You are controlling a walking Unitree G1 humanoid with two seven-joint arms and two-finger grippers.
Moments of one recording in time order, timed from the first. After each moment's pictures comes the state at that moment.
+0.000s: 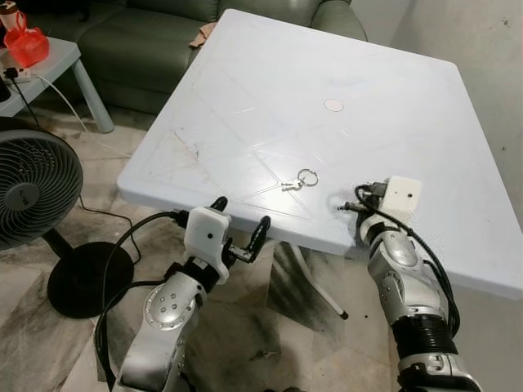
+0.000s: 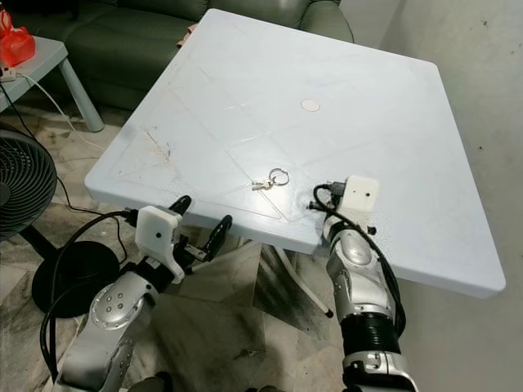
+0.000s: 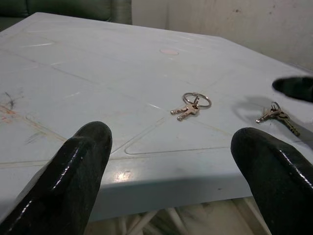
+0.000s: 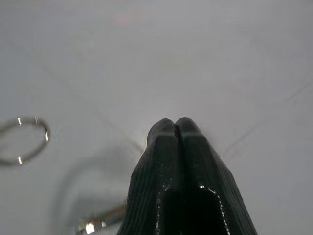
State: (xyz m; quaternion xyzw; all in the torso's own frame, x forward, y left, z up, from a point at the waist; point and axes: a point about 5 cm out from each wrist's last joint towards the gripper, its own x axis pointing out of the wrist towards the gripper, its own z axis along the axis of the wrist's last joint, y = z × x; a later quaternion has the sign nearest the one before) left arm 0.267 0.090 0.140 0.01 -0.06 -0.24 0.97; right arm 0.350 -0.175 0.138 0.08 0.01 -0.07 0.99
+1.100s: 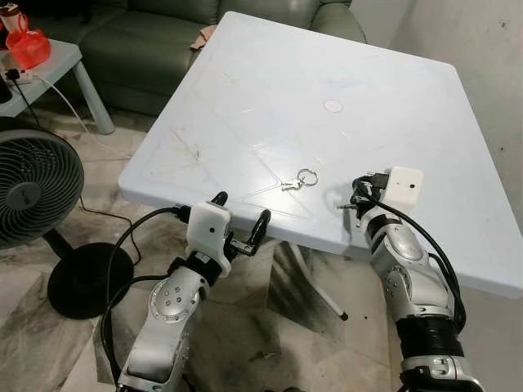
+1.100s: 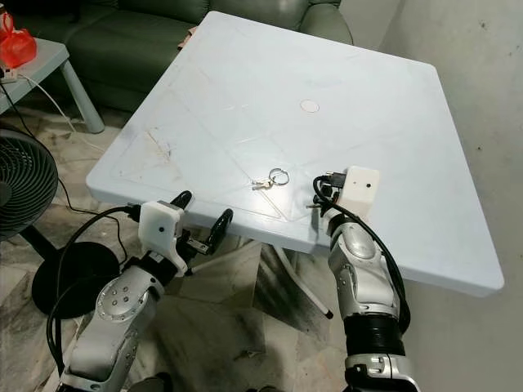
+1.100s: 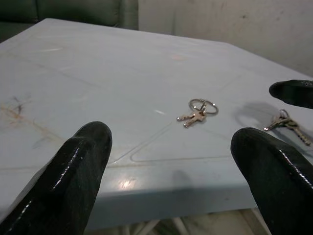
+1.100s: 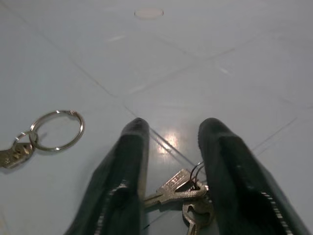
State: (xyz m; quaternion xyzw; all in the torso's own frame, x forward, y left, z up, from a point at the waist) left arm 0.273 0.089 0.139 0.00 -0.06 -0.23 0.97; right arm 0.350 -0.164 0.142 0.07 0.05 -0.03 1.00
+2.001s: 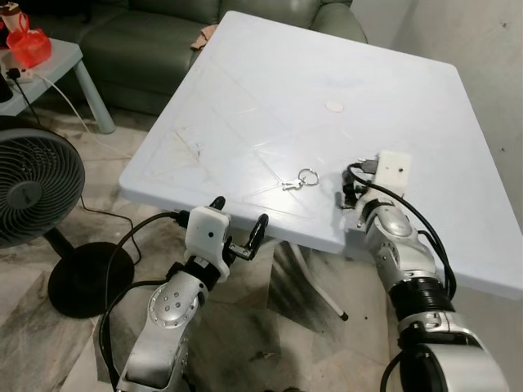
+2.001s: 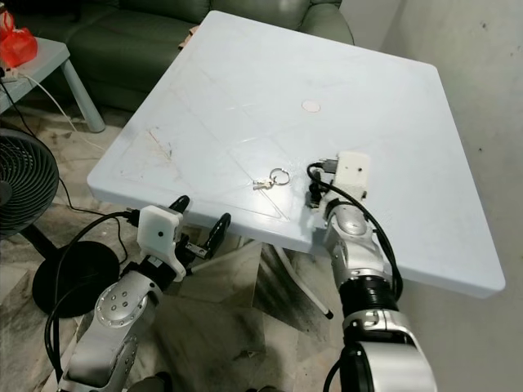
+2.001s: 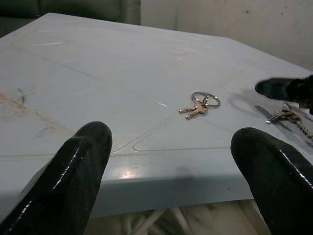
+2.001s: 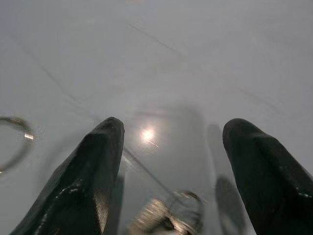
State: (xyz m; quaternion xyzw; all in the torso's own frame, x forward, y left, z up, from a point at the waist) left arm 0.270 0.090 0.136 0.01 -0.06 -0.22 0.97; right arm 0.377 -0.178 0.138 0.04 0.08 -0.07 0.99
